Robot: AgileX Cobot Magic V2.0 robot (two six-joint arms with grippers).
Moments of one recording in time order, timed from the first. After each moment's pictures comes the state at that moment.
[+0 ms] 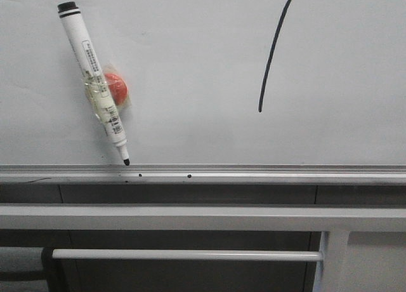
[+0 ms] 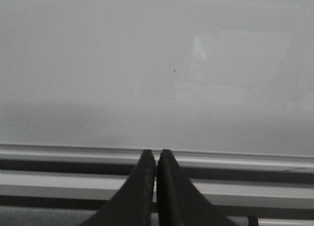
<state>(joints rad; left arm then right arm) -0.02 -0.01 0.00 -0.10 0.26 0.02 0.67 0.23 0.02 1.10 -0.10 -0.64</state>
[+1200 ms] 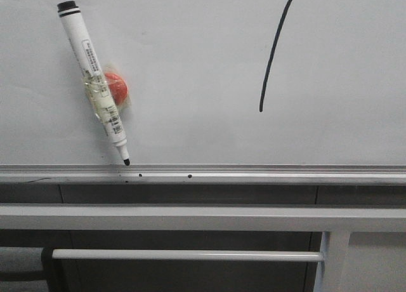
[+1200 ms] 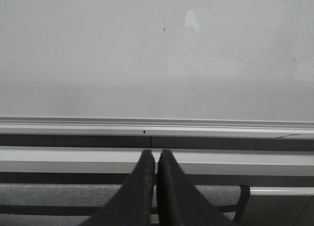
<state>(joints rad) -0.09 -0.01 0.01 0.02 0.33 -0.11 0.67 0.23 0.02 1.10 -0.10 -0.64</state>
